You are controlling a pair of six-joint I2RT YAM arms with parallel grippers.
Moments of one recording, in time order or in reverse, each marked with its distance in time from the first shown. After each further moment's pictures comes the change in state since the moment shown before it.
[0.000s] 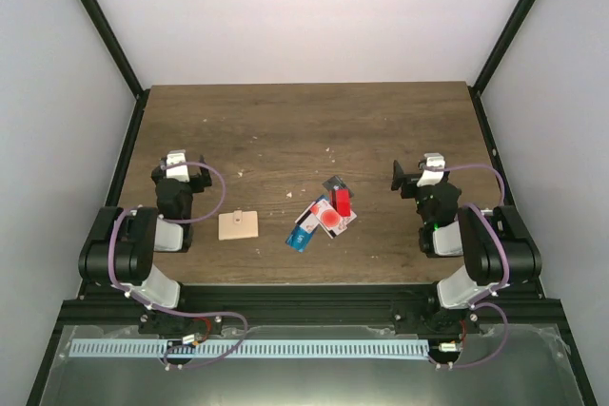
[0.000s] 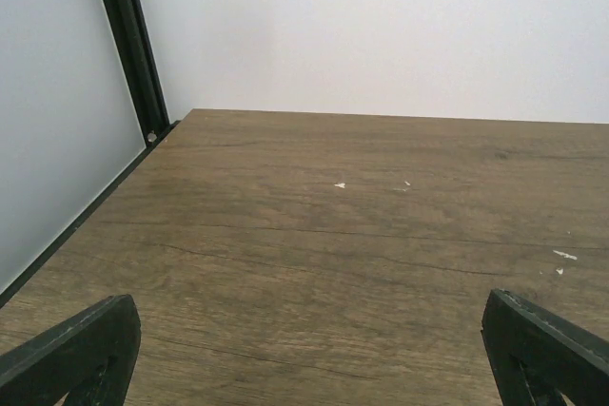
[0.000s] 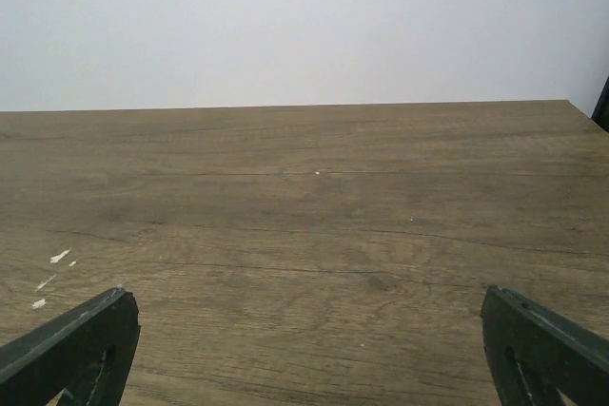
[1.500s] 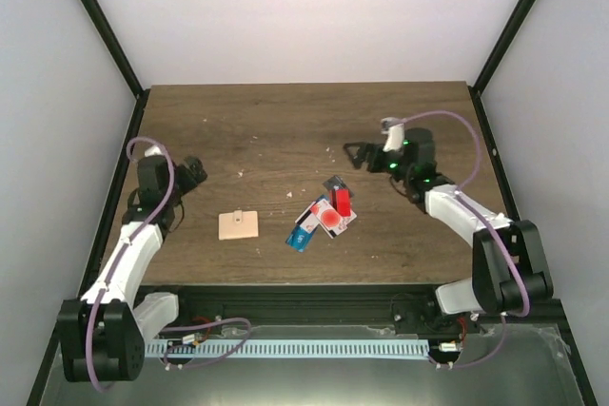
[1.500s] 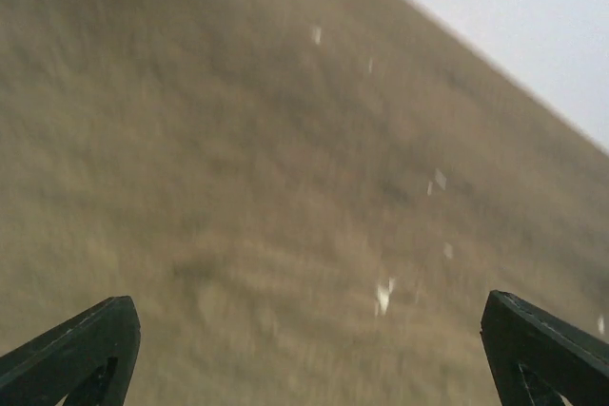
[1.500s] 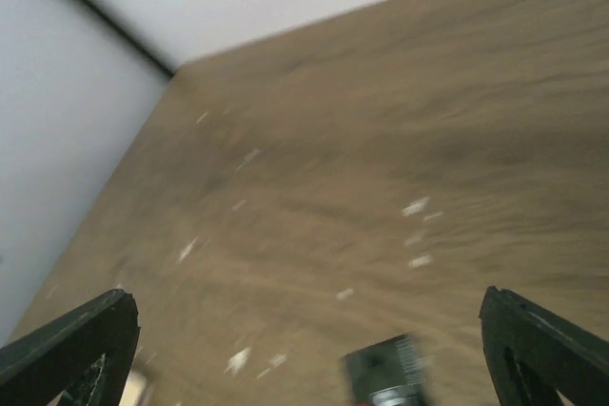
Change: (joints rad) left arm 0.014 -0.532 0.358 -1.302 0.110 -0.527; right arm 0.147 -0.171 0.519 -0.962 -0.370 0.410
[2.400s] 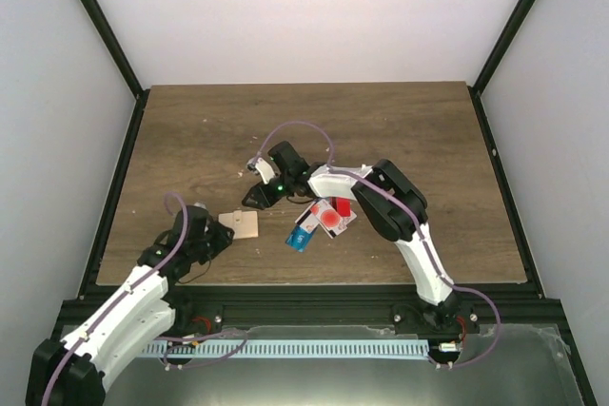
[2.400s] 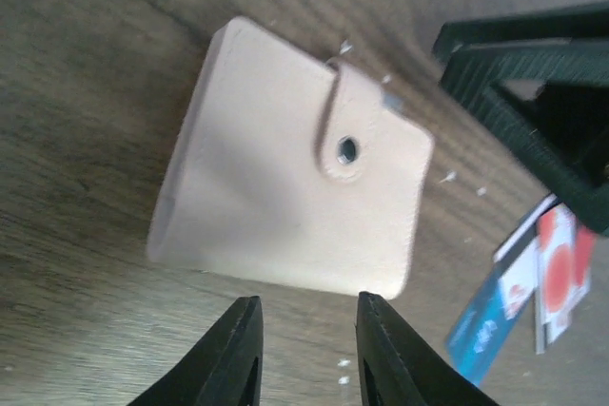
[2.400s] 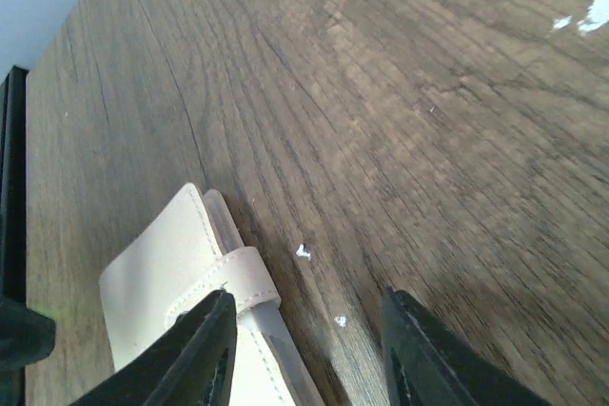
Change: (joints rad) left arm -0.415 -0.338 -0.323 -0.326 0.127 -0.439; right arm 0.640 0.849 0.738 -0.288 -0.161 -0.239
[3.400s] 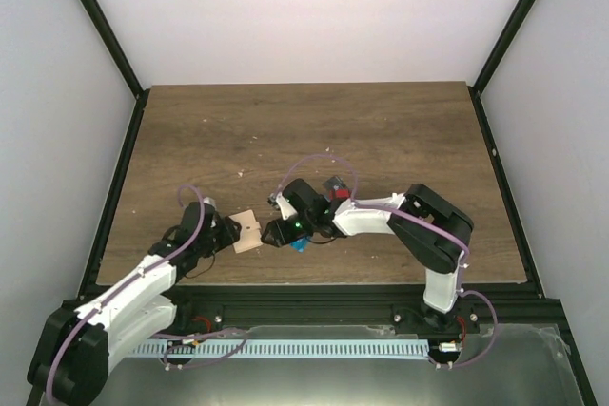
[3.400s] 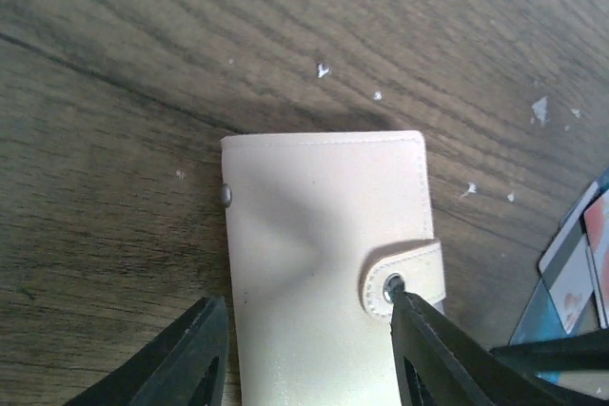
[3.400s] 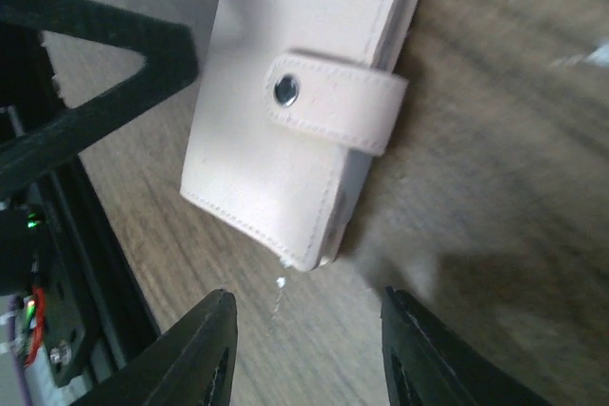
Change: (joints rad) left arm -0.009 0.193 -0.051 0.230 -0.014 0.147; right arm 0.145 -0.367 -0.512 0.082 0.146 0.327
